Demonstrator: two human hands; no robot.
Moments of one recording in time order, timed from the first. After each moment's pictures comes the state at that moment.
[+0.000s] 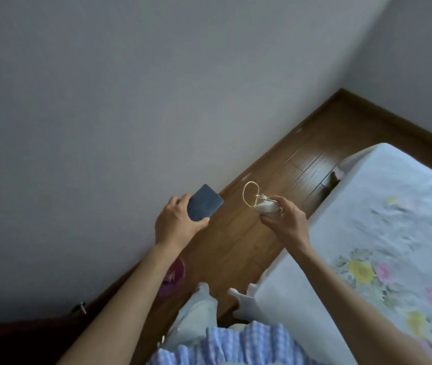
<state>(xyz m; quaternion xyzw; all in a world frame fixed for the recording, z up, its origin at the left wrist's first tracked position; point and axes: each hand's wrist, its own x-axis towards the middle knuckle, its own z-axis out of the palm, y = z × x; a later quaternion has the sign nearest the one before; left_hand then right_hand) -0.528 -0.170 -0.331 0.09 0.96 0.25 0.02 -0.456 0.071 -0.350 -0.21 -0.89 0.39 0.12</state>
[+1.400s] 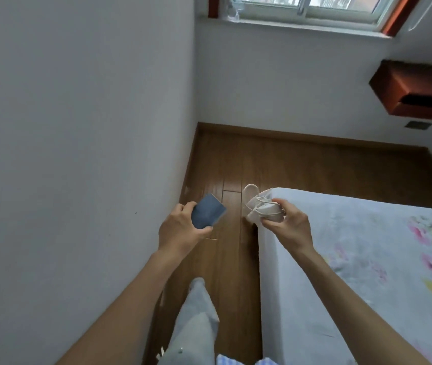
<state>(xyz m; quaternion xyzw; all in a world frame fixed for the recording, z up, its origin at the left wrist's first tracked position) -1.005 0.444 -0.331 0.44 0.85 0.26 0.11 -0.795 0.584 -0.326 -0.48 -0.79 0.28 0.25</state>
